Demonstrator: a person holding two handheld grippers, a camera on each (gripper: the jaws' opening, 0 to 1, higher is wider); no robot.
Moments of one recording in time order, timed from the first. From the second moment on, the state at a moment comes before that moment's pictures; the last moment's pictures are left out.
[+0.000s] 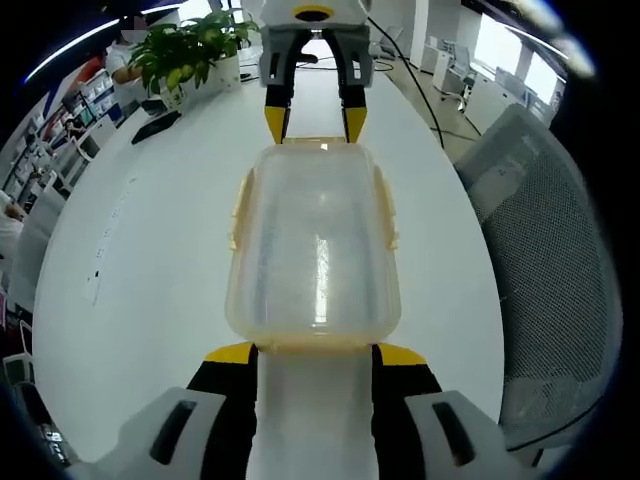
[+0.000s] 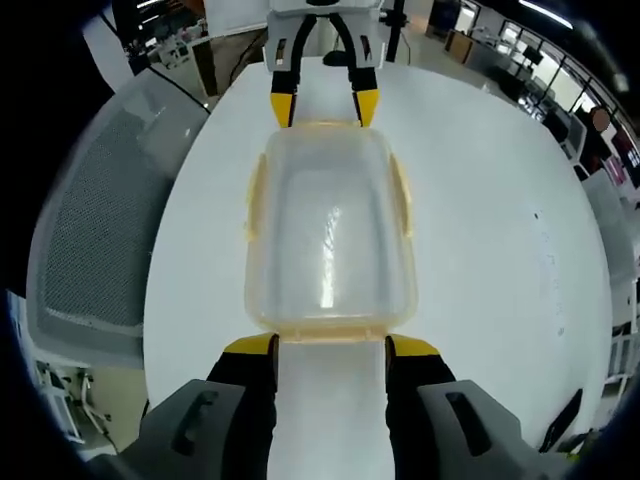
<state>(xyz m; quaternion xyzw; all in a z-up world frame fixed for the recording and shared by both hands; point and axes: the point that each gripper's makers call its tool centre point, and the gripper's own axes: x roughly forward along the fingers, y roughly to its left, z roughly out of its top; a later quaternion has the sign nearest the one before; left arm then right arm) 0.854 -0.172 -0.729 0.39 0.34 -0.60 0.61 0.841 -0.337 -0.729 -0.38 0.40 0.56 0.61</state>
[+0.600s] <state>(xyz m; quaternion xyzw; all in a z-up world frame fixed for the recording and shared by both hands) 0.853 -0.158 -0.715 0.38 0.35 -0.57 0.64 0.836 -0.340 -0.710 -0.34 0.40 0.53 0.67</state>
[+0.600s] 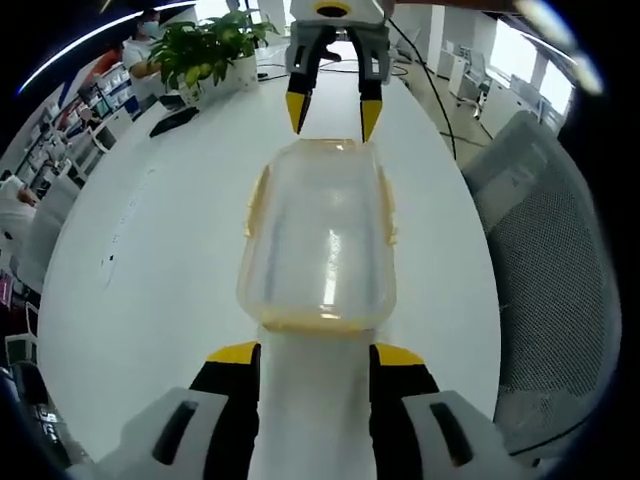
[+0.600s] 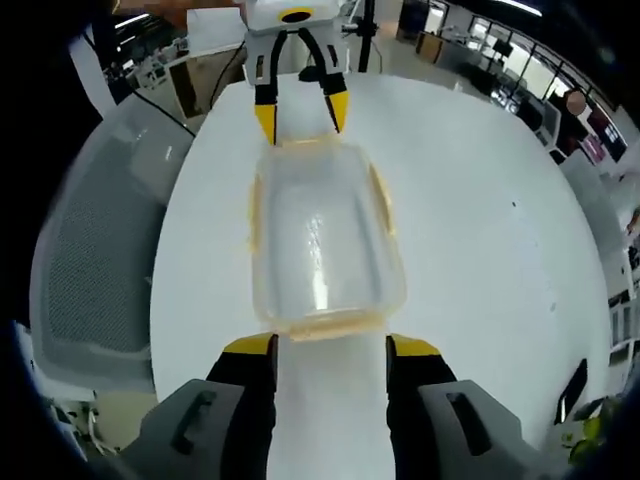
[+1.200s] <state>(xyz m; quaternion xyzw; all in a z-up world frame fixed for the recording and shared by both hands) 0.853 -0.146 -0.700 0.30 0.35 -0.47 0.75 0.835 -0.345 -0.695 -0.25 0.39 0.43 0.78</state>
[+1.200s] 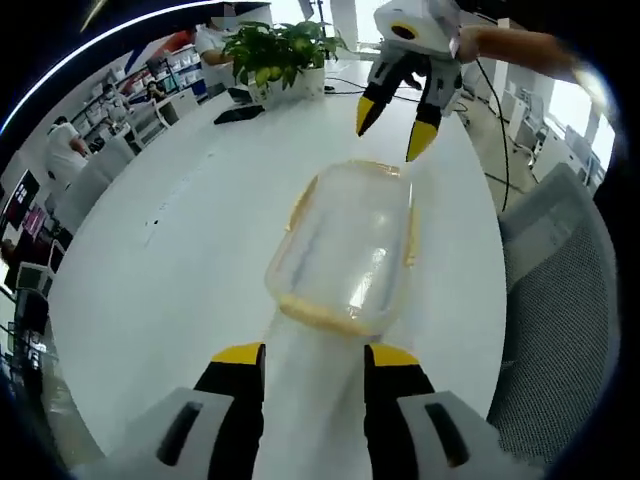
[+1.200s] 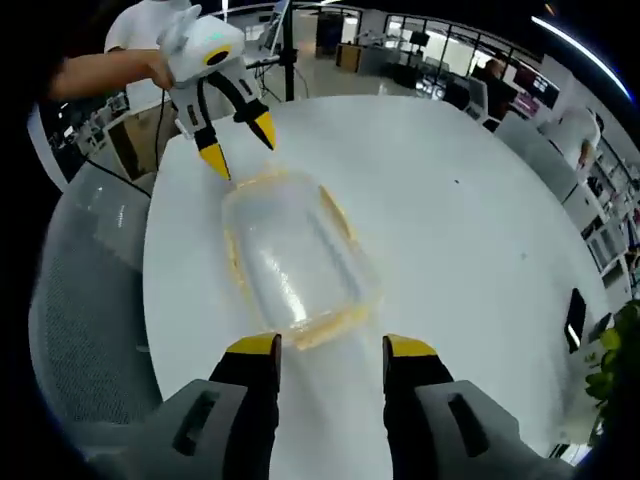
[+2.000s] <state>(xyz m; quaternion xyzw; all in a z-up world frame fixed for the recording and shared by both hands) 0.857 -0.141 -0.686 0.11 0.35 -0.30 0.88 0.835 -0.338 -0.693 -0.08 0.38 0.27 0.88</state>
